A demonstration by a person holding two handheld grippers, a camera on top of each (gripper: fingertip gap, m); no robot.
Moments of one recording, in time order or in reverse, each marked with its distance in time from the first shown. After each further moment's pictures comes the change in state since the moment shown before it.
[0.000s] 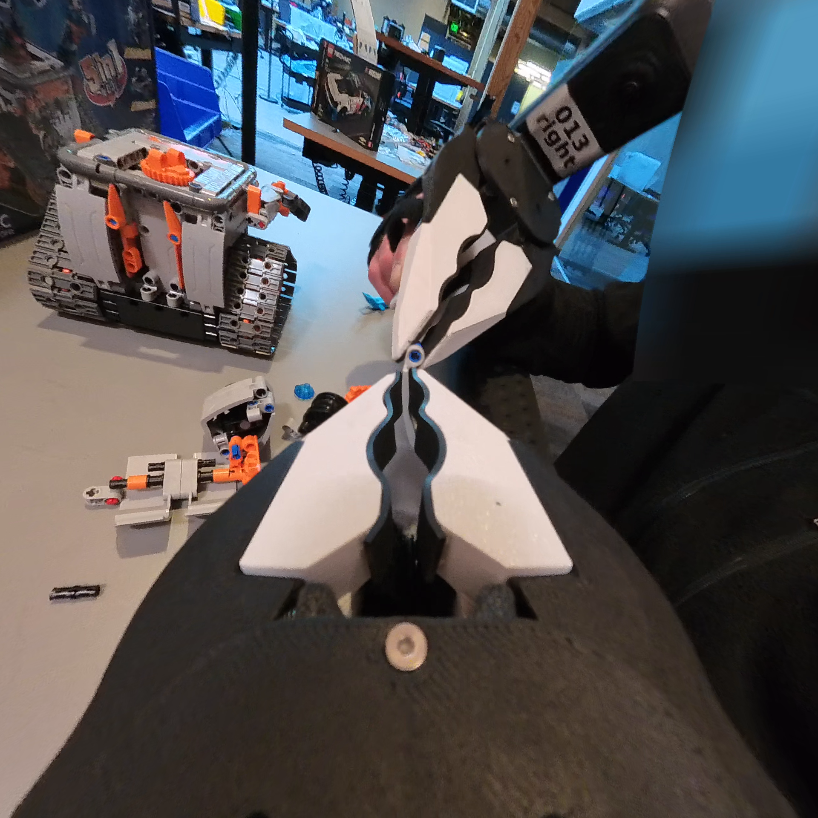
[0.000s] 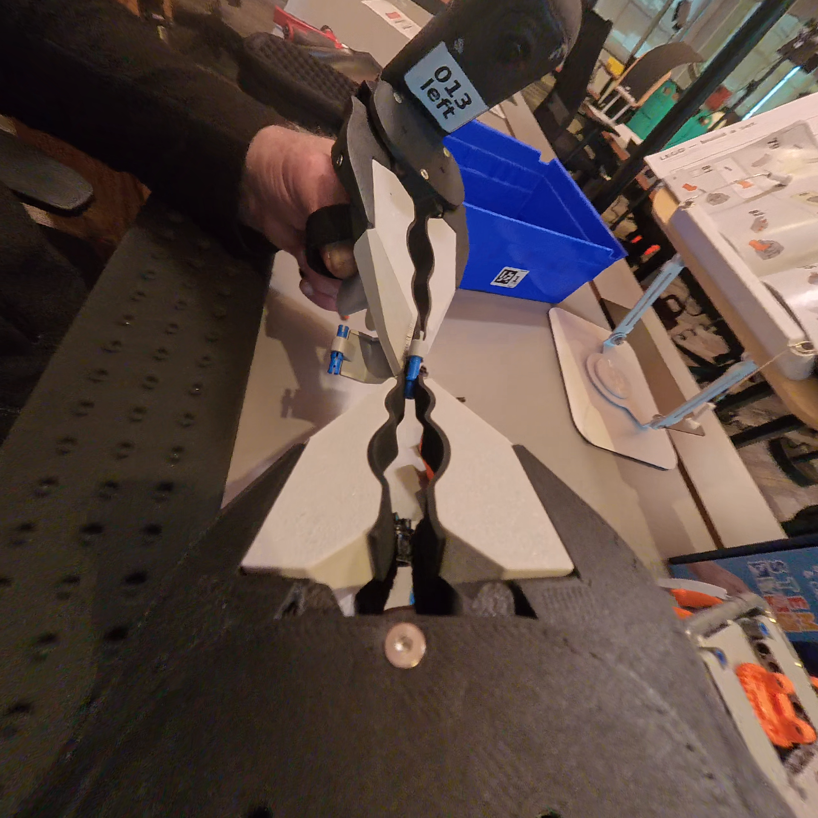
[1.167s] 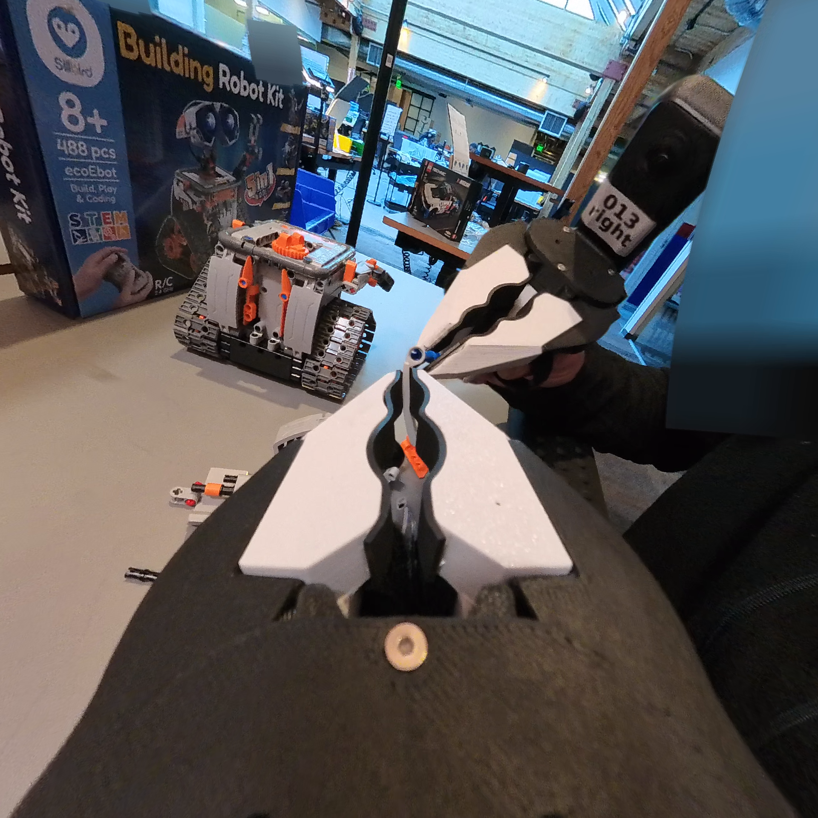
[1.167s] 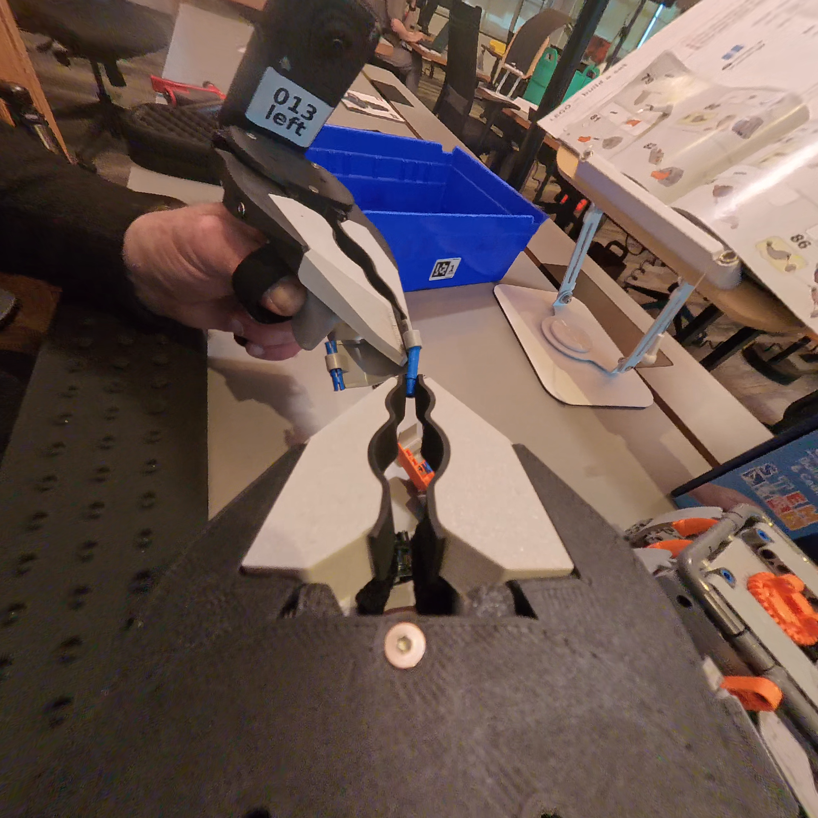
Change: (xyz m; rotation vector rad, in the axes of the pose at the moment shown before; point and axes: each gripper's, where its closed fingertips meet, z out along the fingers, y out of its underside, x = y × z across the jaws) left arm -0.025 -0.023 -0.008 0.194 -0.208 -0.006; right arm 0.029 0.000 0.001 0.028 0.178 0.229
